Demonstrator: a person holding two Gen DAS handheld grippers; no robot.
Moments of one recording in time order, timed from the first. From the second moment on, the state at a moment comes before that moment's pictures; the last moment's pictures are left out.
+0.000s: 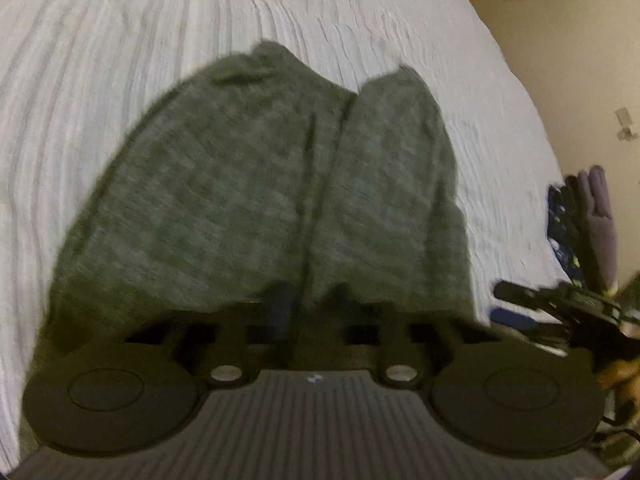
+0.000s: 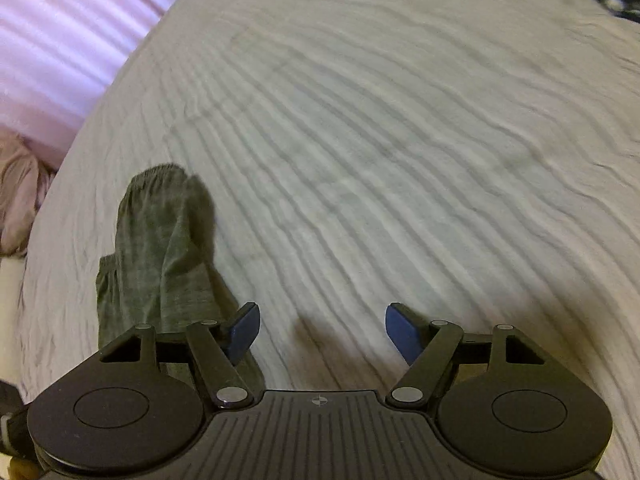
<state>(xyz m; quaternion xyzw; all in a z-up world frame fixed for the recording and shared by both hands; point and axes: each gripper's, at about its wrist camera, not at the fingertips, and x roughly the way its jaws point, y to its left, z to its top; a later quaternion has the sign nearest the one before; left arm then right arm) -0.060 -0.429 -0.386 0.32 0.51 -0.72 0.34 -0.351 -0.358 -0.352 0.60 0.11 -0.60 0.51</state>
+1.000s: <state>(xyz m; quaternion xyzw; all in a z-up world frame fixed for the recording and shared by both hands) 0.006 -0.477 -0.379 0.30 0.48 -0.72 0.40 -0.266 -0.432 -0.368 0.54 0.17 -0.57 0.60</state>
